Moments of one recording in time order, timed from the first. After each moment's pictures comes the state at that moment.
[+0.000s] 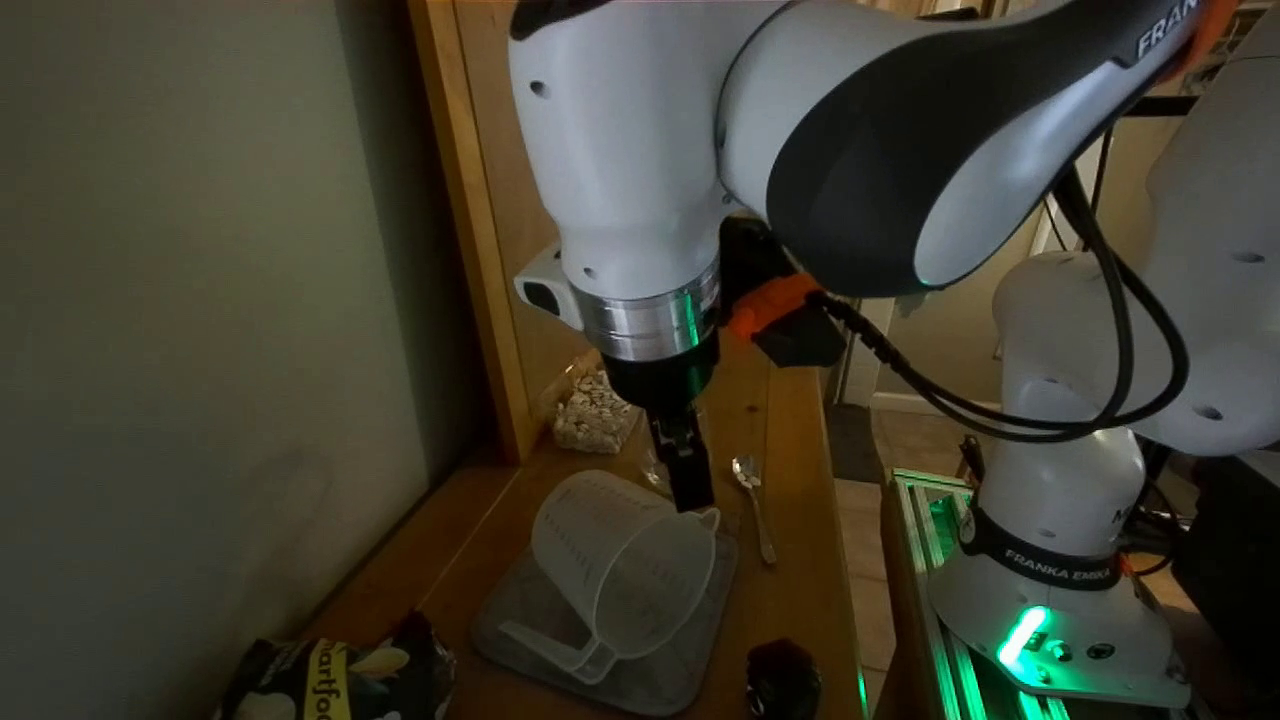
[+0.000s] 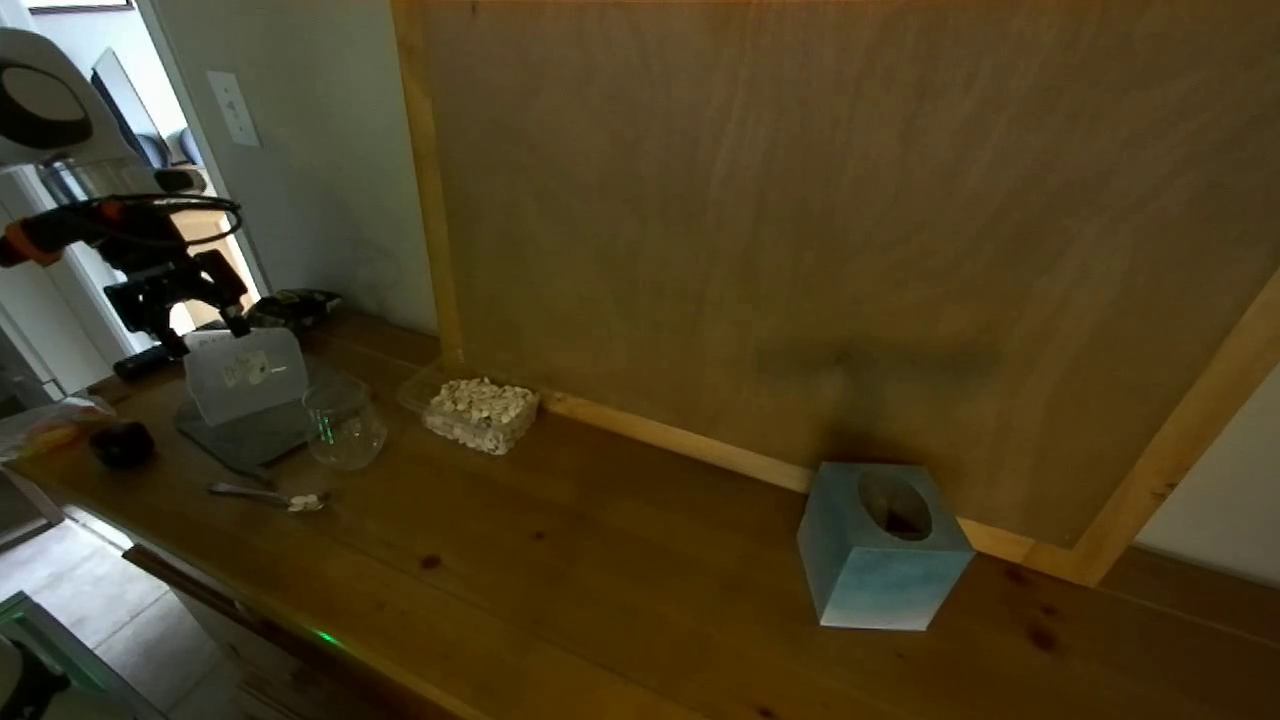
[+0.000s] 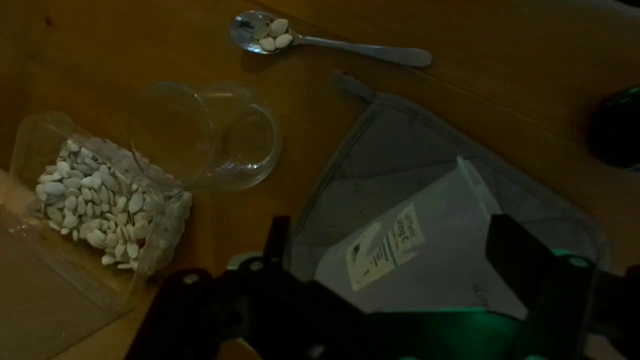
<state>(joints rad) 0.22 -0.32 0.37 -2.47 -0.25 1.92 0.21</state>
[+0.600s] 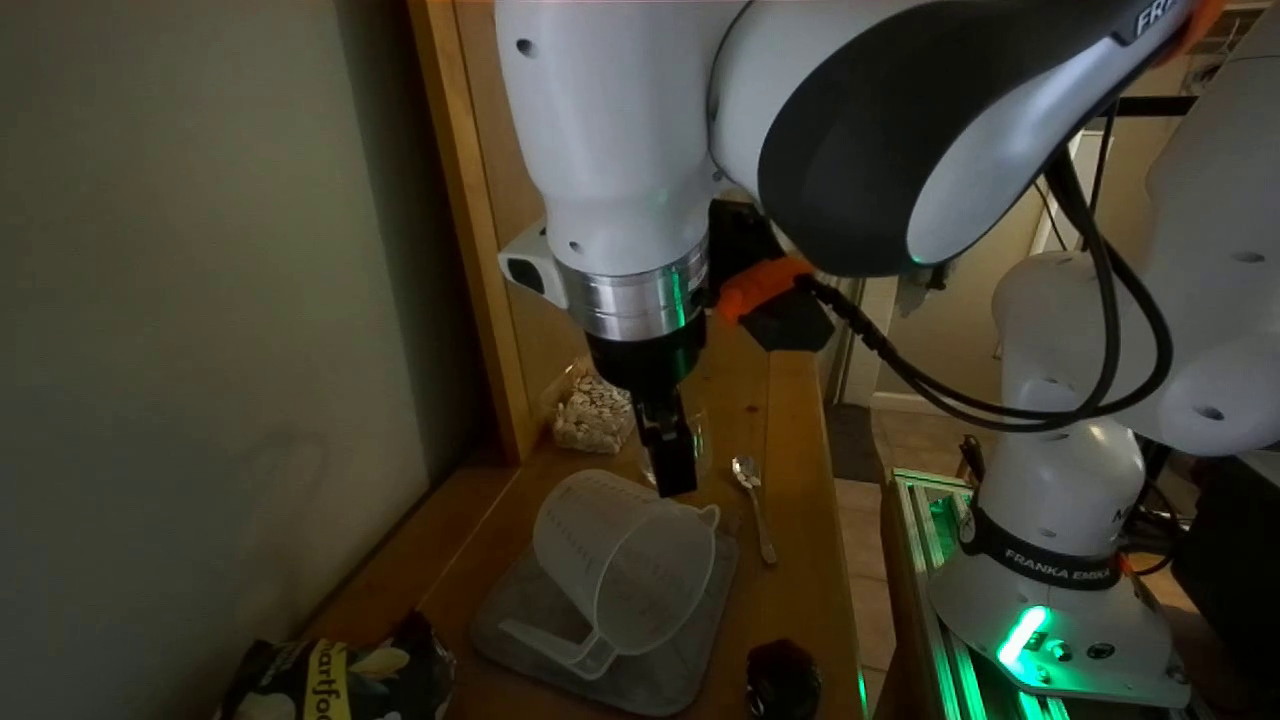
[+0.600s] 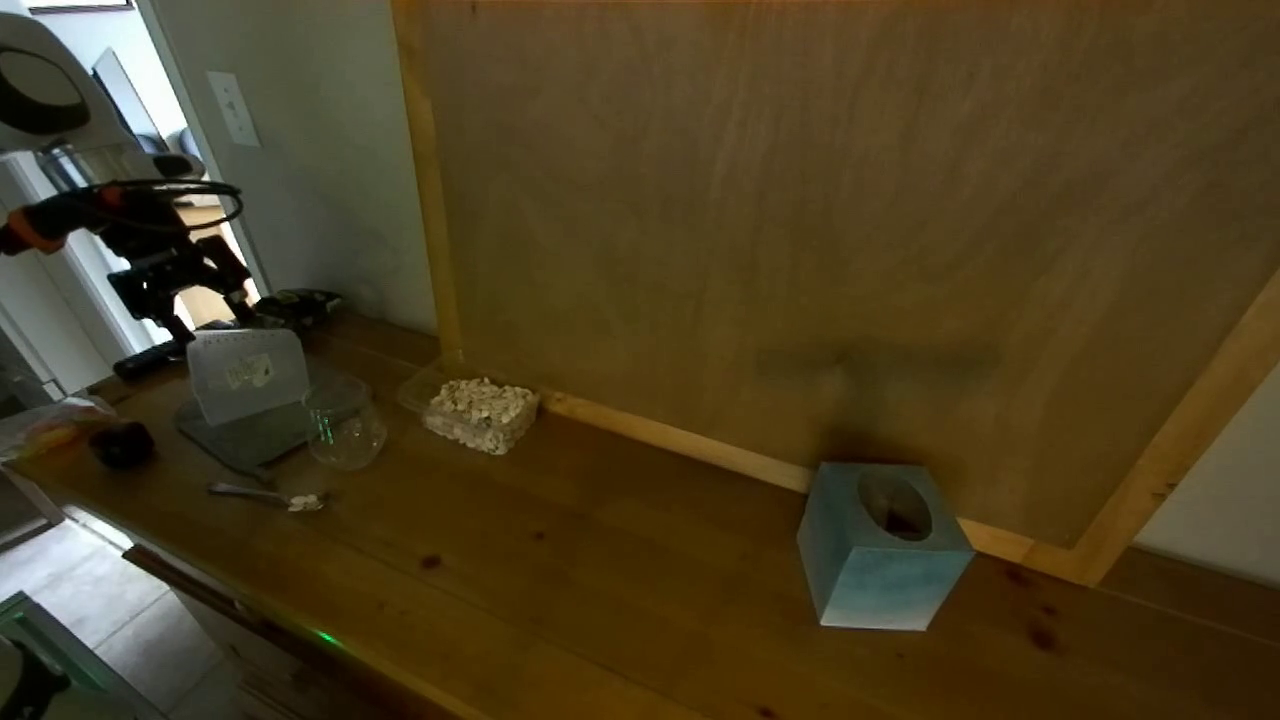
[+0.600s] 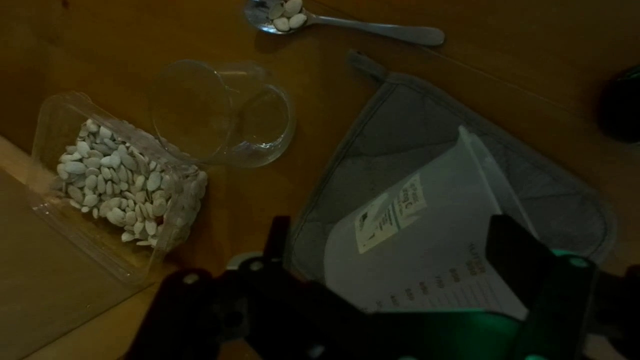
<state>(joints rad) 0.22 -0.32 0.36 -2.44 -0.27 1.92 0.21</state>
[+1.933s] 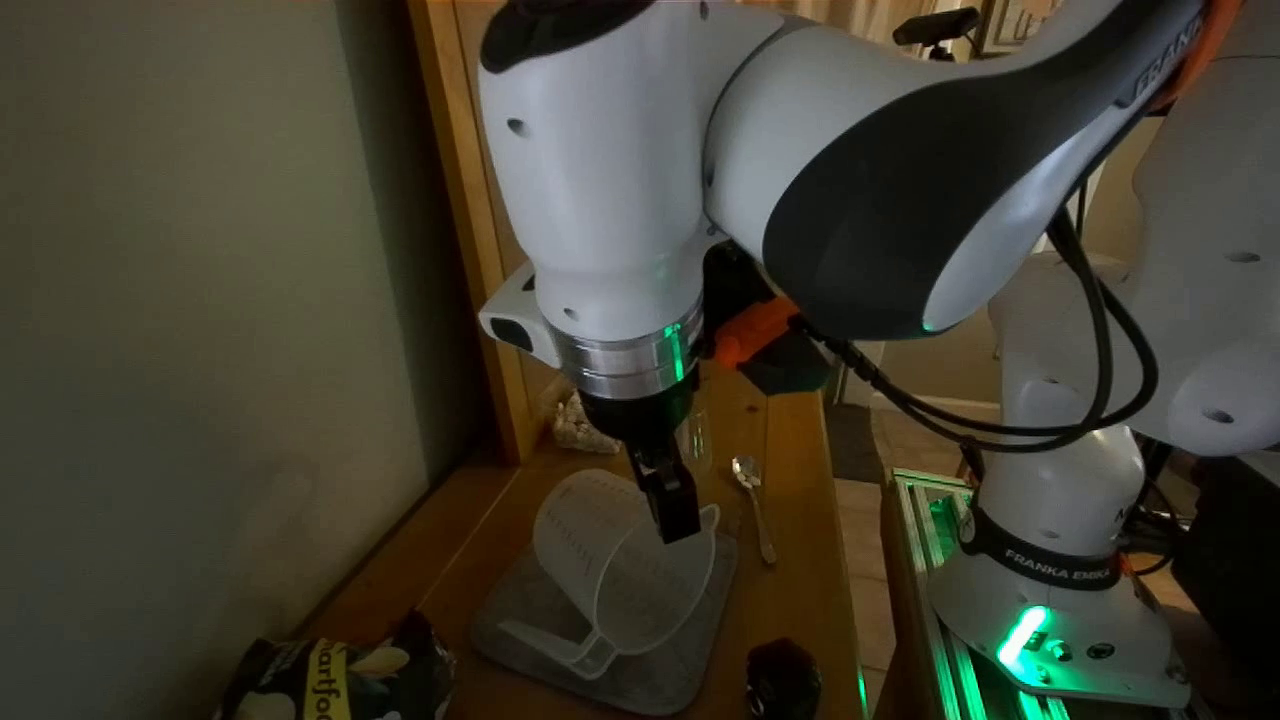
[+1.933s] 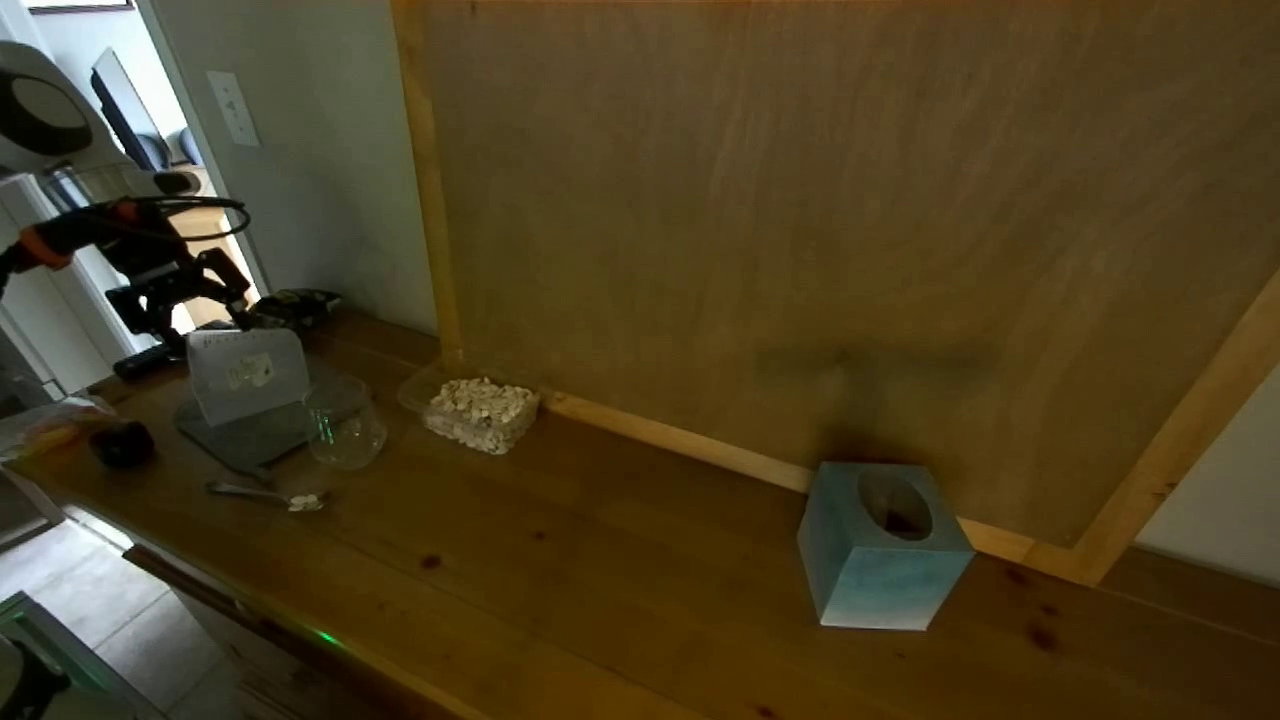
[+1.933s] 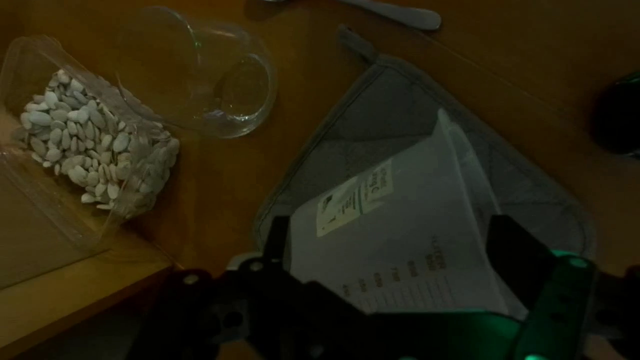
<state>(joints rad) 0.26 -0.25 0.37 -2.44 -0.32 1.97 0.18</state>
